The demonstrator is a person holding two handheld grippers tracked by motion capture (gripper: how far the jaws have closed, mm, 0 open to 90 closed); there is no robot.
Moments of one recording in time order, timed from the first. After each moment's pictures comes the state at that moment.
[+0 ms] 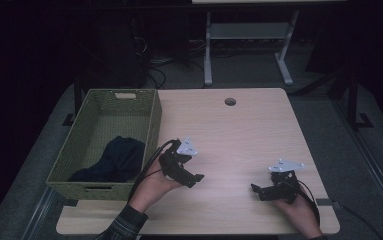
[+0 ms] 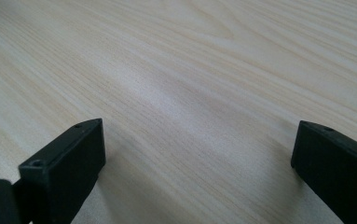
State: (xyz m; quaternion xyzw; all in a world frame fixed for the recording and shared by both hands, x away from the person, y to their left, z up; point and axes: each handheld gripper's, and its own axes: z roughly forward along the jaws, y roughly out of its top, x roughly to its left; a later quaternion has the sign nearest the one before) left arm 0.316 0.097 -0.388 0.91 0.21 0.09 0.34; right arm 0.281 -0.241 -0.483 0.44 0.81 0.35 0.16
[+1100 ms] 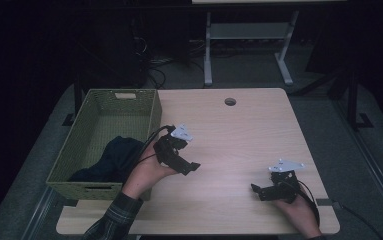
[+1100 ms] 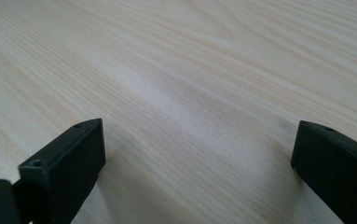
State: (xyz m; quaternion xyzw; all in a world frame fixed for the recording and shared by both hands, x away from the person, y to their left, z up) left arm 0.338 0.109 -0.356 0.92 0.22 0.07 0.33; right arm 0.281 -0.241 -0.483 0.44 0.82 0.35 0.16
